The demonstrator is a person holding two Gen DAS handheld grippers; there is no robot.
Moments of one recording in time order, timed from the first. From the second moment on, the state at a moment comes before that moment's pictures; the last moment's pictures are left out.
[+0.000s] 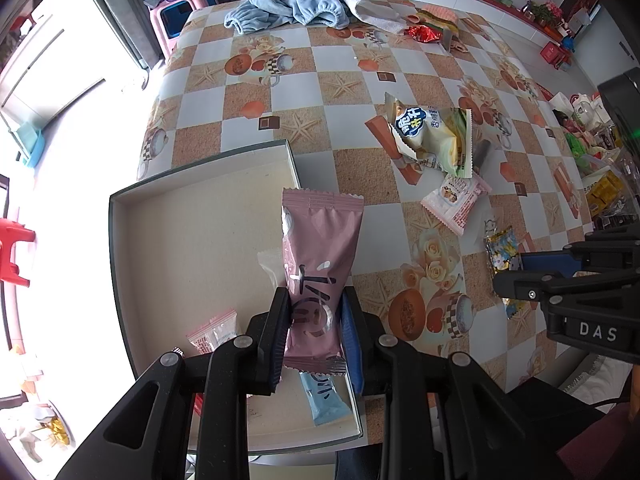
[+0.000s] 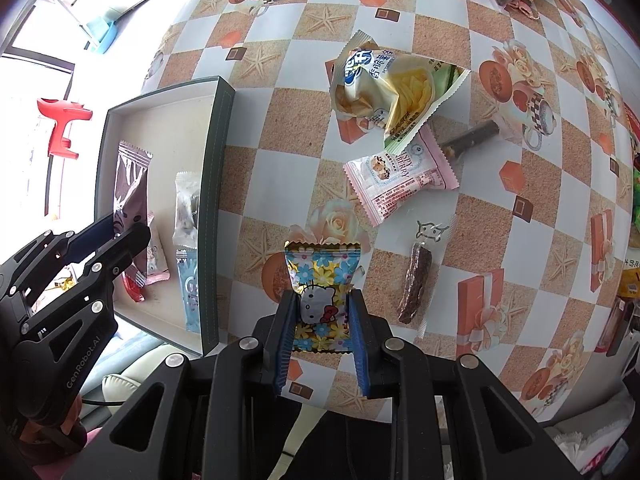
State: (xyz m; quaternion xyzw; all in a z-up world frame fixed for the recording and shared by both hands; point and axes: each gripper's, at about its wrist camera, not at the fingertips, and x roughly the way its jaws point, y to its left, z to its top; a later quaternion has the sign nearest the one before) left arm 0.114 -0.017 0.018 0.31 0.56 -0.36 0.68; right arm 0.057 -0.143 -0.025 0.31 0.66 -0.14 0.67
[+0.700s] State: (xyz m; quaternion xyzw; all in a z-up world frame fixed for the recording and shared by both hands) left arm 0.145 0.045 0.005 0.27 0.59 -0.29 0.70; right arm 0.093 -0.103 -0.026 0.27 0.67 -0.09 0.69
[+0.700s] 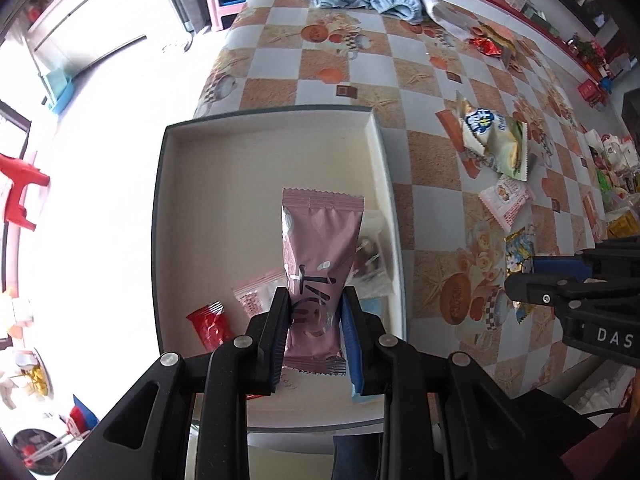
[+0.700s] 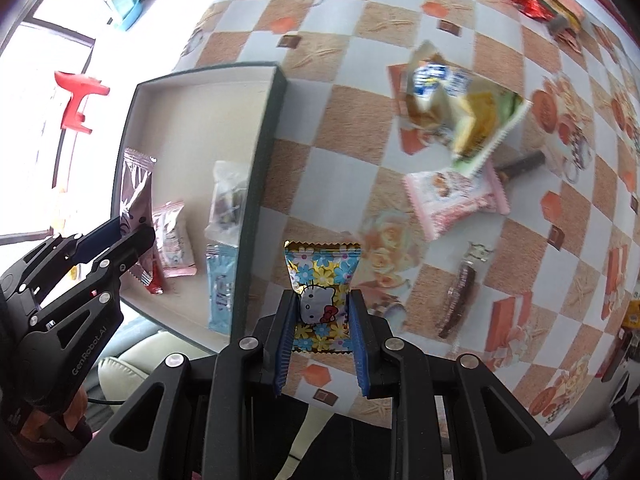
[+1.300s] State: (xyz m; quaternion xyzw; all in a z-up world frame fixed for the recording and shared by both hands) left arm 0.166 0.103 -0.031 0.26 0.65 -0.24 0.67; right arm 0.156 -0.012 -0.044 0.21 0.70 0.03 0.68
